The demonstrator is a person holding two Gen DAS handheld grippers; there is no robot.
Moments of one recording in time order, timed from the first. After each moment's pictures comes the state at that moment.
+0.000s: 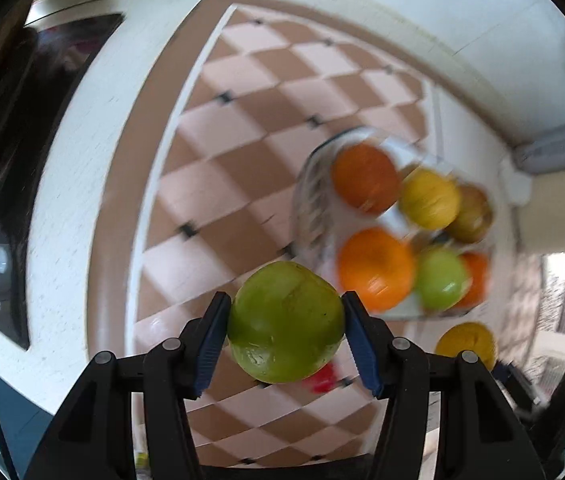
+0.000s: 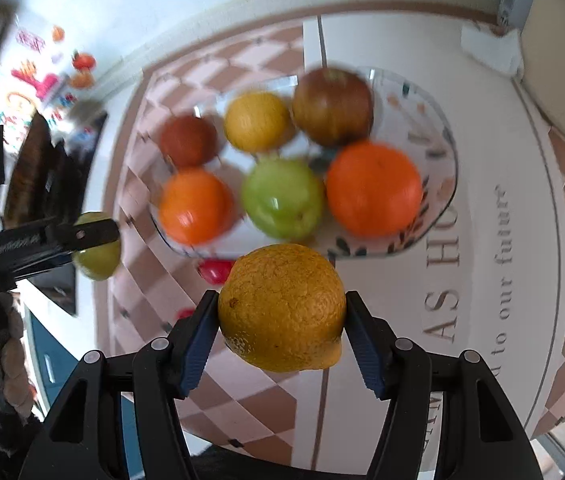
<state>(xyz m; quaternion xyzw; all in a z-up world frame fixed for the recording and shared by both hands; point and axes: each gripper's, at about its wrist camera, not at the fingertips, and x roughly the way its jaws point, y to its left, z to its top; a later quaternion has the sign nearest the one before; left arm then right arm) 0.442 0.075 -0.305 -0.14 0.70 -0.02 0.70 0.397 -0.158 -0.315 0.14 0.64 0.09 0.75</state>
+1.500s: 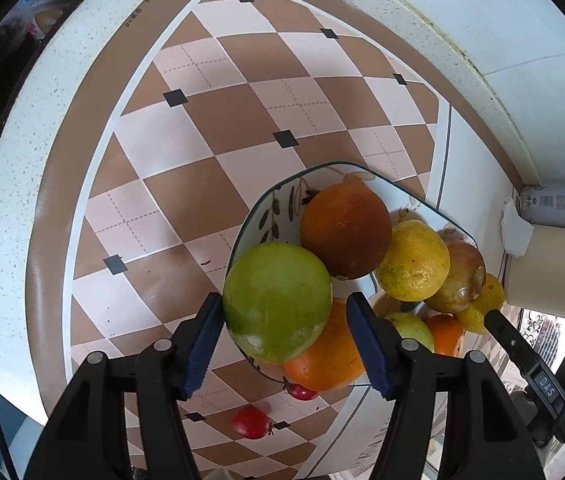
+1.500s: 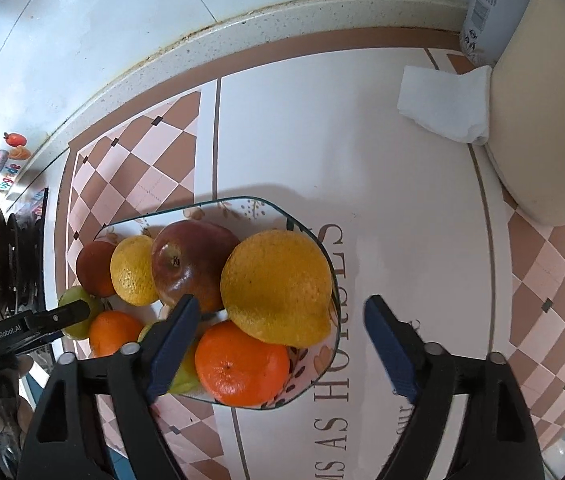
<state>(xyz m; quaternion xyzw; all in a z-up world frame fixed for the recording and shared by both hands) 0.498 0.052 -0.347 -0.21 0.72 0.01 0.66 0.507 -0.242 -0.334 0.14 0.67 0.03 0.73</state>
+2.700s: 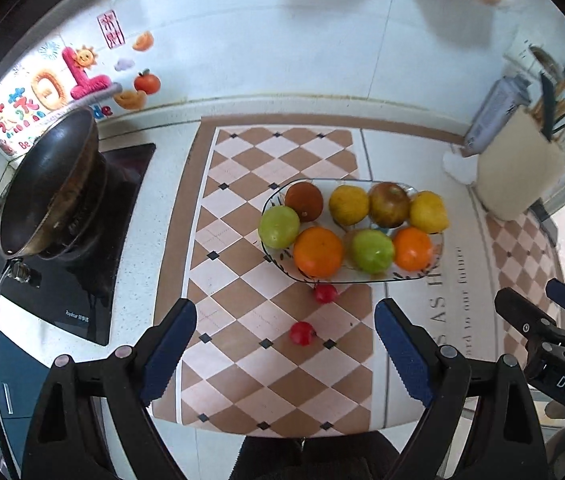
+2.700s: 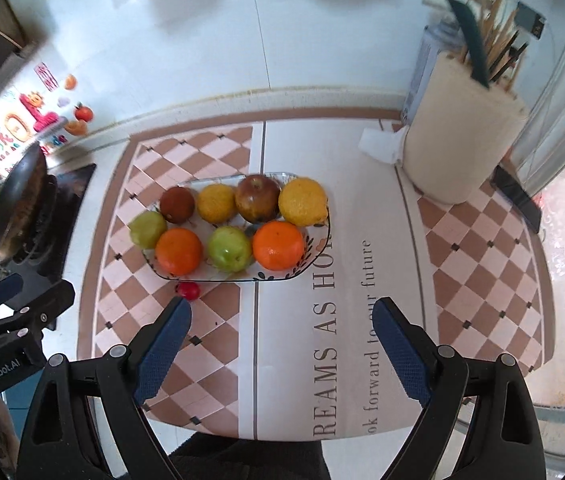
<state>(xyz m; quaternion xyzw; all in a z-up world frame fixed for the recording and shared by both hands) 0.340 -0.004 -0.163 0.01 0.57 0.00 0.82 0.334 -0.196 -0.166 0.05 0.56 0.00 0.83</state>
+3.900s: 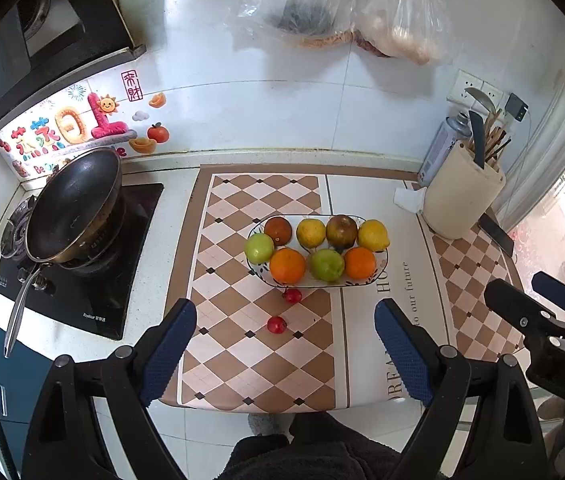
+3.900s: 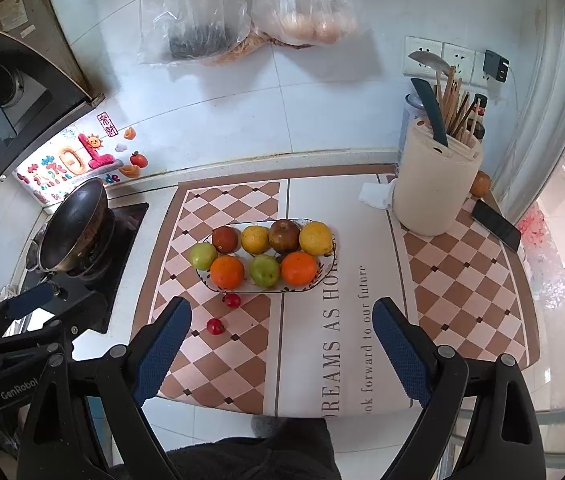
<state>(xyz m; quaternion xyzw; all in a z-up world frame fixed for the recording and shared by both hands) 0.271 -0.022 -0.073 0.00 0.50 -0.02 0.86 0.250 -0.205 -0.050 0.07 0.48 0.03 0.87</state>
